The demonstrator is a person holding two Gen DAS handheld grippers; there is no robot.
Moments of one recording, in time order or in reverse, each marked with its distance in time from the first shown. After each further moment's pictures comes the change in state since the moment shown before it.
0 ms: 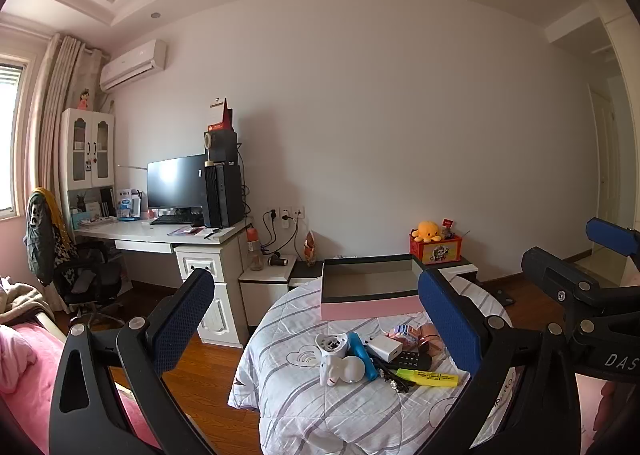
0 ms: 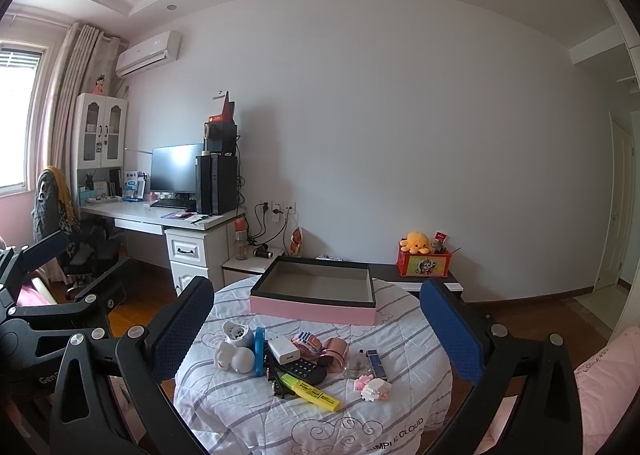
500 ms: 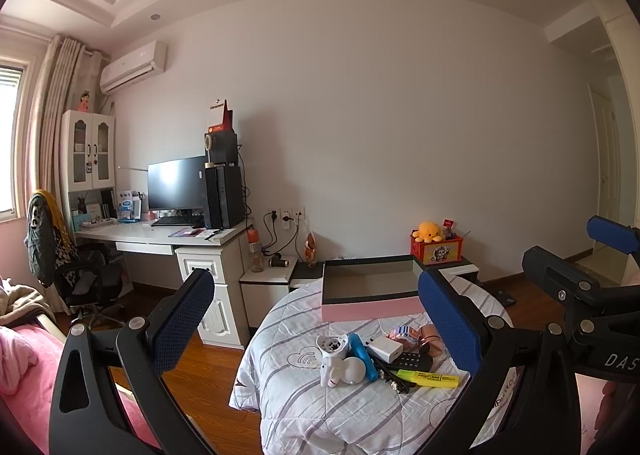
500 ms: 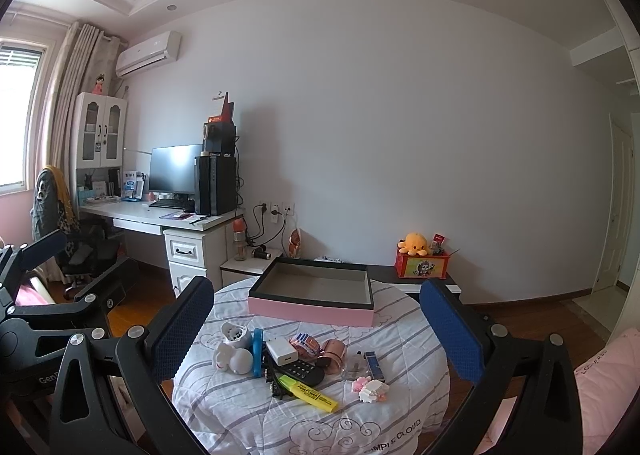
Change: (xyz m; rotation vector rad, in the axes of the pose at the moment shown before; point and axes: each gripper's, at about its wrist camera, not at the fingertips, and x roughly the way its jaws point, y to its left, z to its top) left arm -0.002 0.001 -0.001 0.003 -0.005 0.003; right arm 0.002 0.000 -0.003 -0.005 -0.004 -0.003
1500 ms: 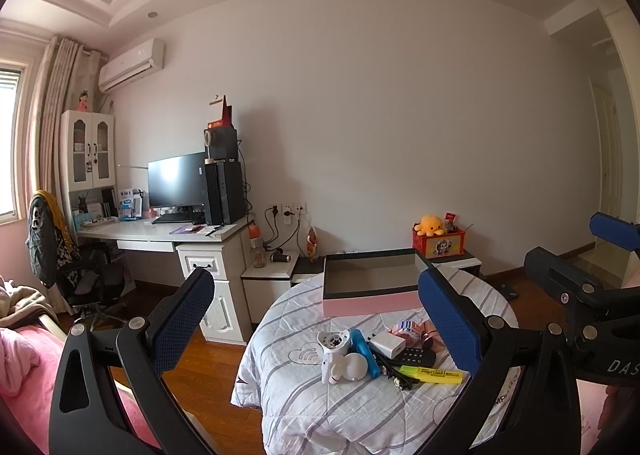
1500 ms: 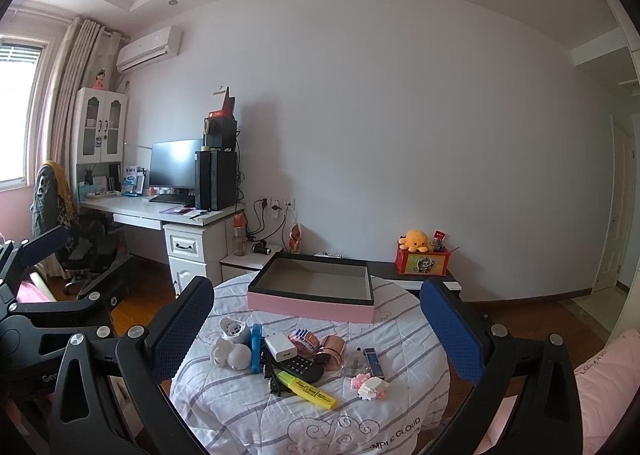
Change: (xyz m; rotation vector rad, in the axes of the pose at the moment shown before) left arm 0.000 -0.001 -0.002 0.007 0.016 0.006; right arm 0.006 0.002 -0.008 -0.011 0.013 0.001
